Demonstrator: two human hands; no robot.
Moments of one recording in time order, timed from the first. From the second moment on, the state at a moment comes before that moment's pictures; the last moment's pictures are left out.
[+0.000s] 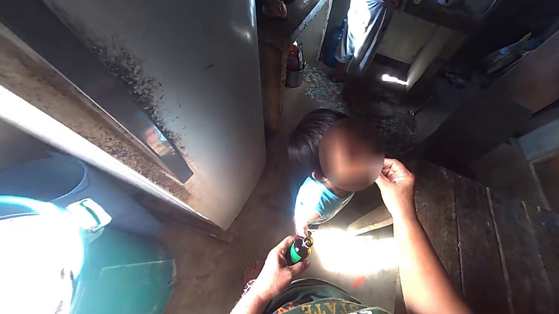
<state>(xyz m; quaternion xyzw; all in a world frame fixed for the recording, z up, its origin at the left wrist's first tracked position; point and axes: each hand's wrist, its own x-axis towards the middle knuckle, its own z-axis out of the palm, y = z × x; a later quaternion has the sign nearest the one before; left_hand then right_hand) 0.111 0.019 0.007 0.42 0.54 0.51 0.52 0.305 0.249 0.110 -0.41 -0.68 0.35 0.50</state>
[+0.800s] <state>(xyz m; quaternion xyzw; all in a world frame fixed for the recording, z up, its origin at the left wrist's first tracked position) 0.132 0.027 0.048 0.49 0.50 0.52 0.49 0.310 0.146 0.104 -0.17 -0.82 0.48 0.27</state>
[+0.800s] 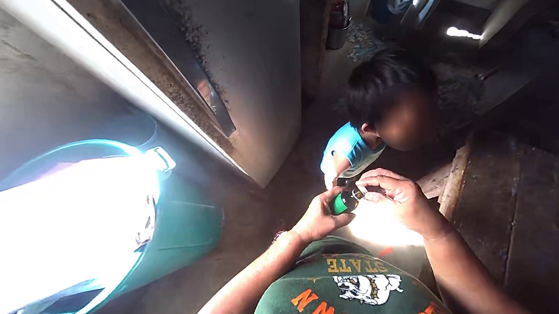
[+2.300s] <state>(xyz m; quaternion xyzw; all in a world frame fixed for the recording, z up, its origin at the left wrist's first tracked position) -0.014 0.001 0.043 0.27 0.11 0.50 0.81 0.142 0.132 0.127 -0.05 -0.93 0.27 0.23</state>
